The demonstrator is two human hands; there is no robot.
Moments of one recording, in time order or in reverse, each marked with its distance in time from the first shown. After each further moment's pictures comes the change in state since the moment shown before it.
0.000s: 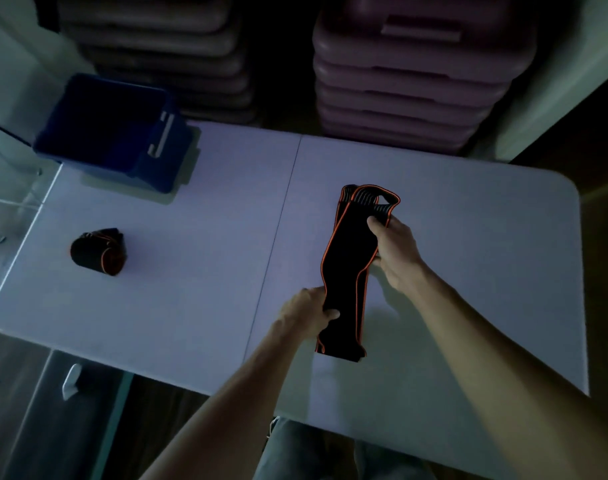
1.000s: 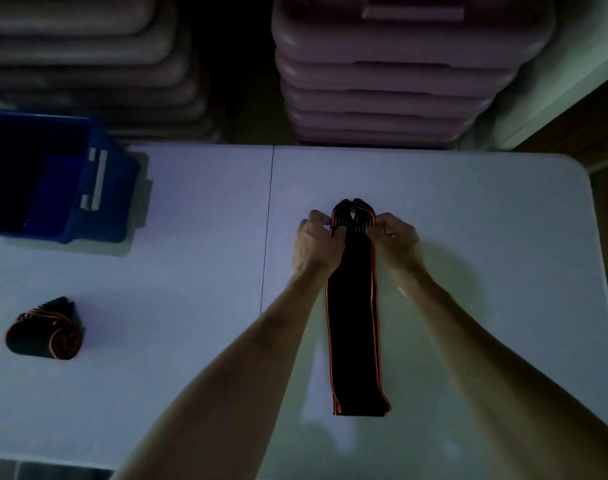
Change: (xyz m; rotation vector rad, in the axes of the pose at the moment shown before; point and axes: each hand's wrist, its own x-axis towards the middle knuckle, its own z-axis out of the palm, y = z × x) left_hand 0.138 0.054 -0.093 -0.459 0.383 0.028; right_hand 0.091 0.017 0.008 -0.342 0.313 -0.164
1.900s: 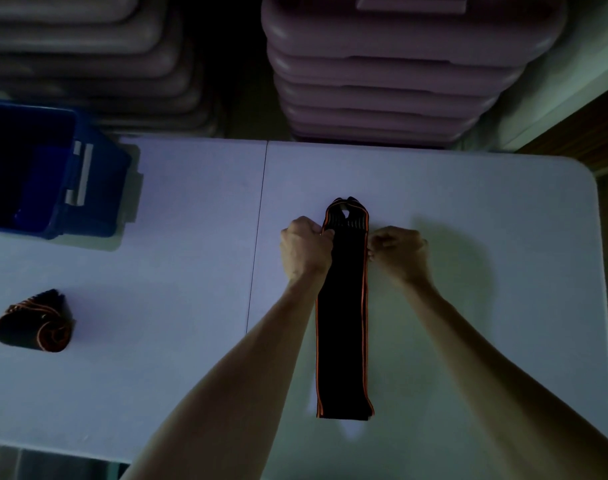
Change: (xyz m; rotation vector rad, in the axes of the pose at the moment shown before) left_hand -0.006 0.015 0.004 -0.062 0.193 -0.158; right_hand 0.010 0.022 -0.022 -0.156 -0.031 -0.089
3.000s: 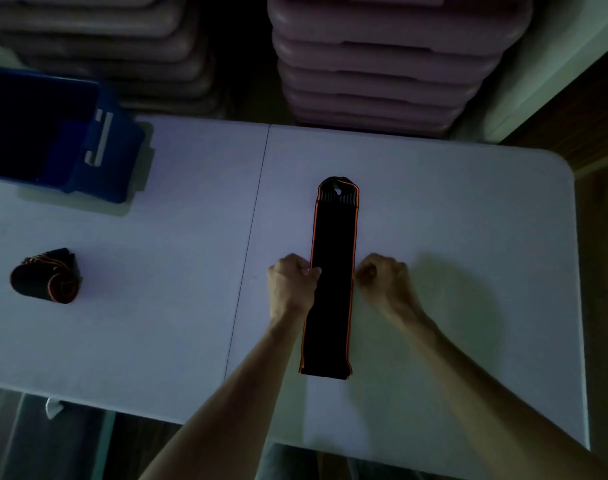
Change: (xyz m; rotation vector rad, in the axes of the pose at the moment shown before) left_hand -0.088 -0.077 -0.007 0.020 -0.009 0.015; right_hand -0.078 0.040 -0.014 -0.304 -0.182 -0.208
